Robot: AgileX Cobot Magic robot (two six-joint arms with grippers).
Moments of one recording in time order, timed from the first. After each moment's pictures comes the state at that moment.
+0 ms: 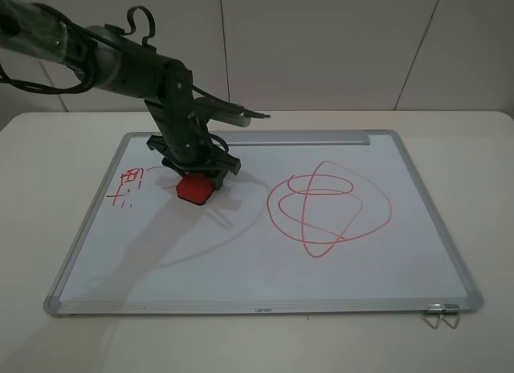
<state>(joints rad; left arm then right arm) -0.50 2.24 -1.42 0.00 0.56 -0.10 -0.08 0.00 -0.52 -0.02 1.07 -0.03</state>
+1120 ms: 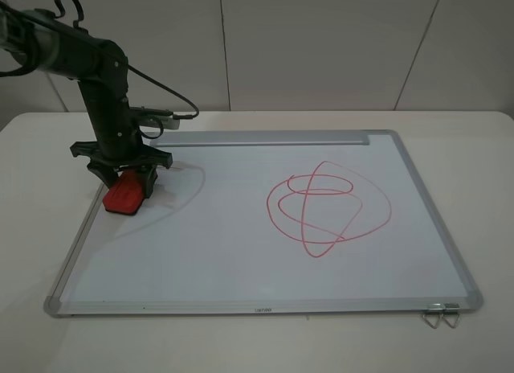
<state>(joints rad) -0.24 2.25 -1.46 0.03 0.92 -0.12 -0.08 0.00 -0.52 -0.02 1.07 -0.03</state>
